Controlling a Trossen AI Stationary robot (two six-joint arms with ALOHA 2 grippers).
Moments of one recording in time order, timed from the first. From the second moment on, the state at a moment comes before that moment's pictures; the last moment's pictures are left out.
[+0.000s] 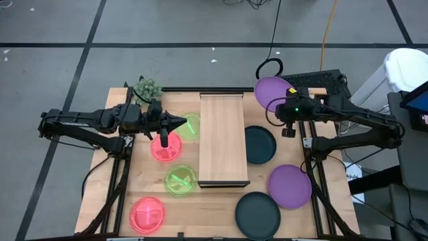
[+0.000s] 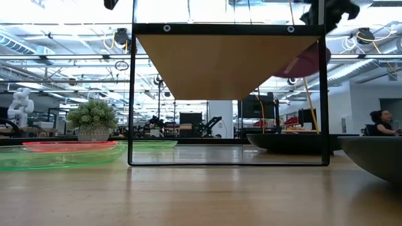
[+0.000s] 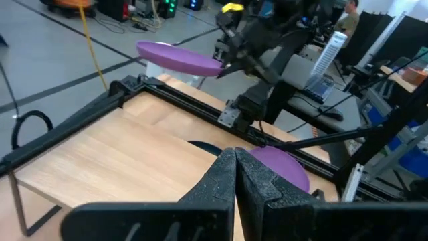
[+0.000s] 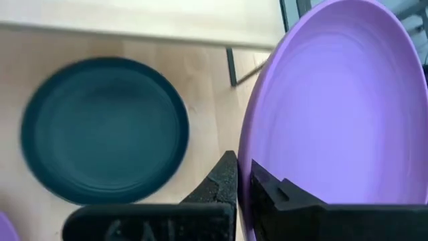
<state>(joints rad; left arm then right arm) -0.07 0.95 1.00 -0.27 -0.27 -0.41 -0.22 0.97 1.14 -1.12 0.27 -0.30</state>
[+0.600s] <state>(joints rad) -0.07 0.95 1.00 -0.27 -0.29 -0.39 -0.01 1.27 1.38 -1.13 0.27 -0.35</state>
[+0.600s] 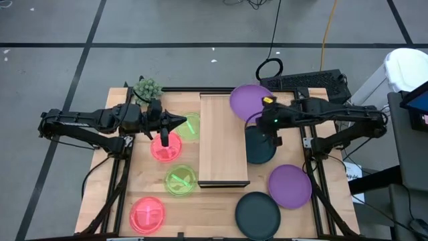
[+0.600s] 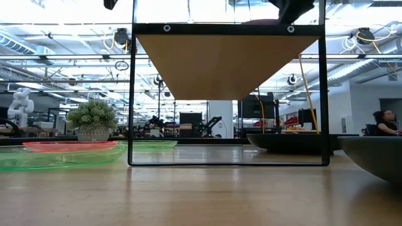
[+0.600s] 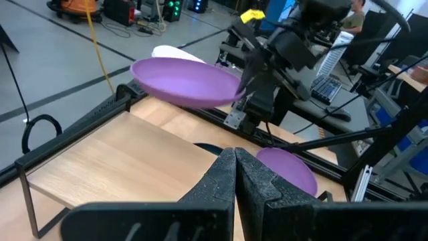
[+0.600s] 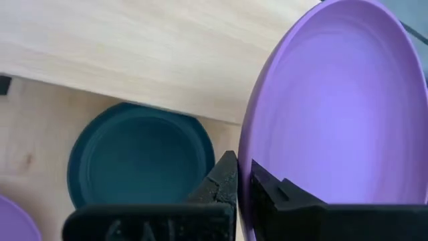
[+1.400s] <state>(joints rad) -0.07 0.95 1.00 -0.27 -0.29 -0.39 0.04 1.46 1.41 -0.89 0.21 -0.67</state>
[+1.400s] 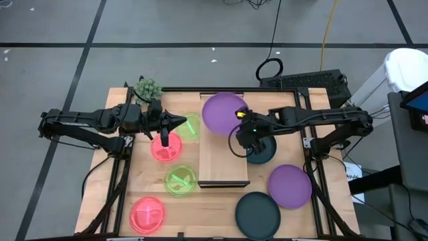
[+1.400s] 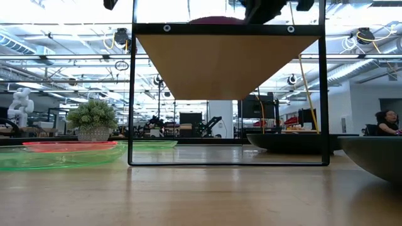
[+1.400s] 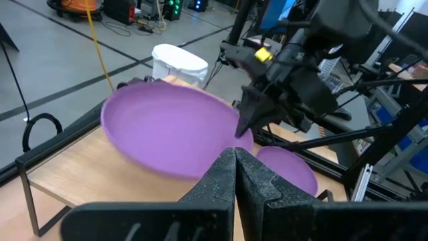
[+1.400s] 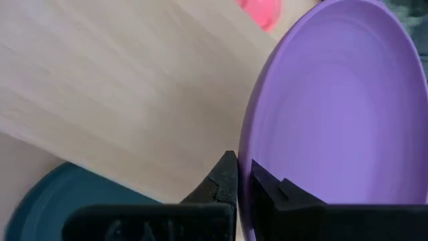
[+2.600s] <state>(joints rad) -0.07 0.95 1.00 -0.30 -0.31 -0.42 -0.09 1.54 1.36 -0.75 0.15 -0.71</state>
